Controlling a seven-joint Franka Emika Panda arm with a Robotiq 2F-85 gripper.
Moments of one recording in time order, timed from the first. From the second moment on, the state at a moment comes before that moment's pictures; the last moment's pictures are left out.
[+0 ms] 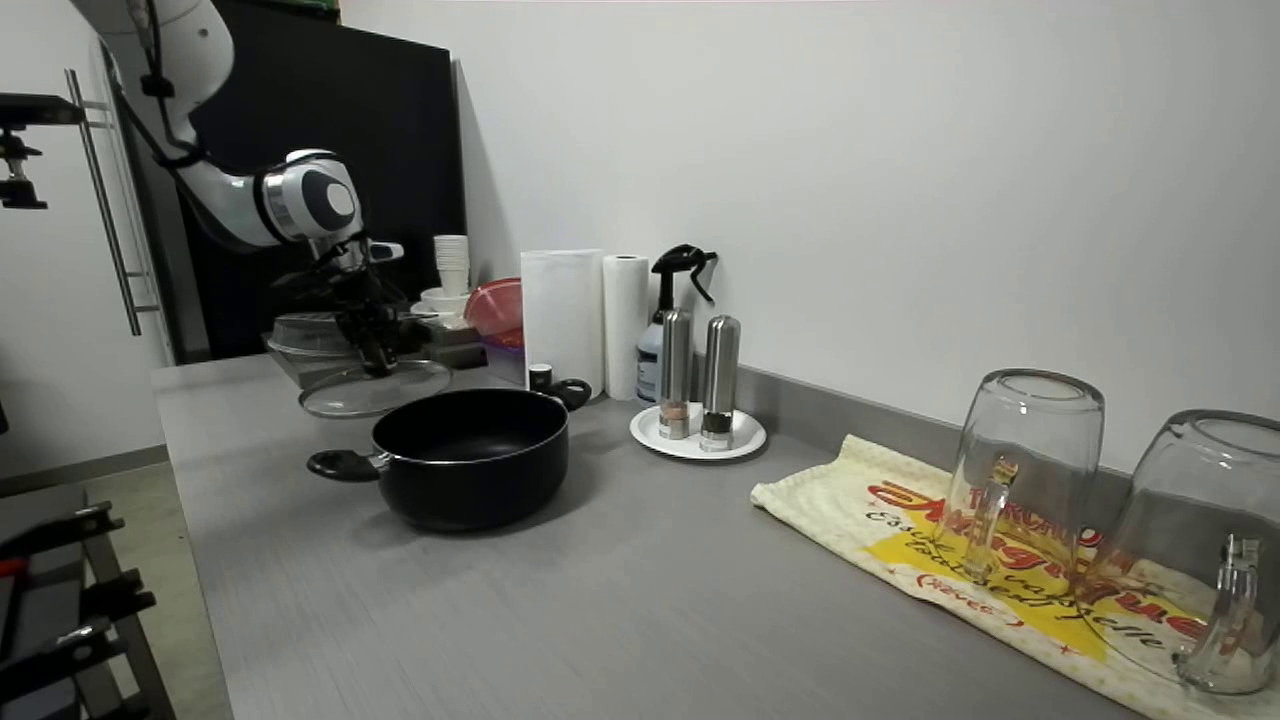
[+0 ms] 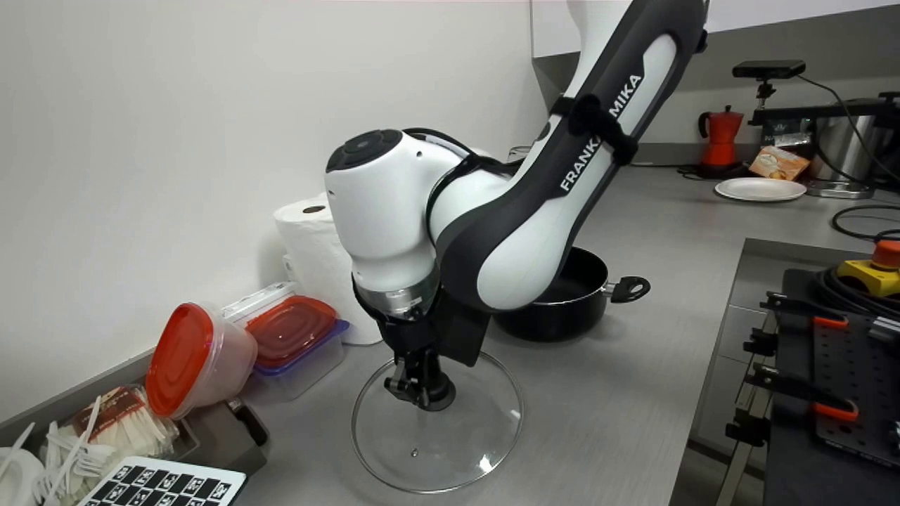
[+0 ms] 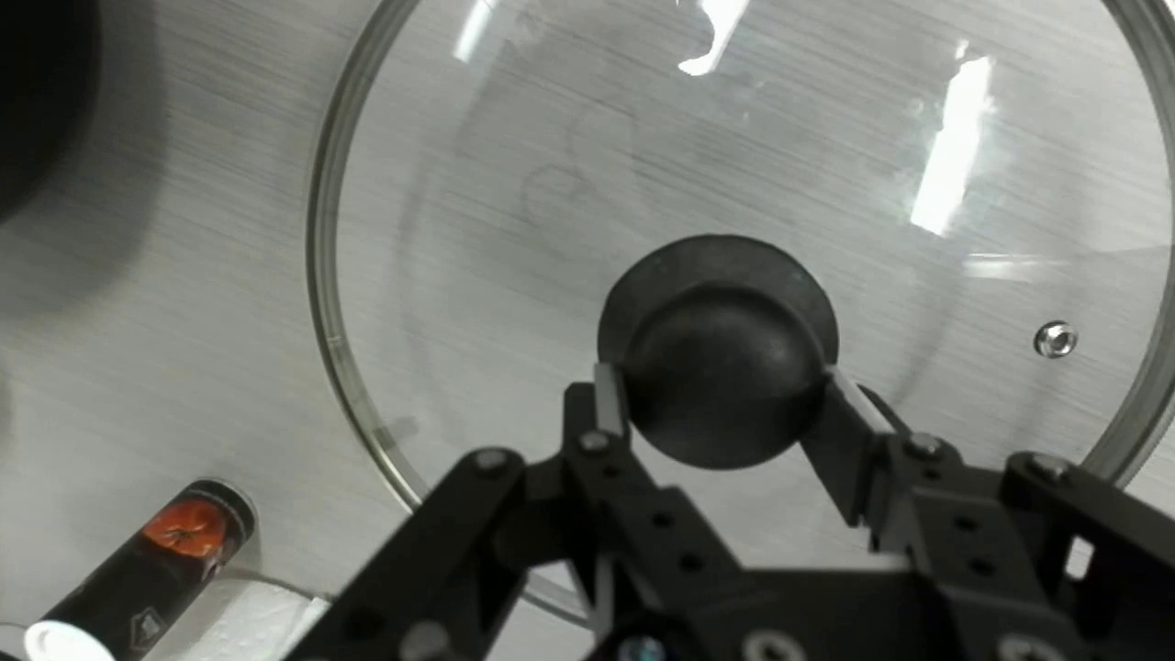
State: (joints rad) arm 0.53 0.69 0.08 -1.74 -0.42 2.44 0.56
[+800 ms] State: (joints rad) arm 0.58 0.77 0.08 -1.71 -0.41 2.40 0.56
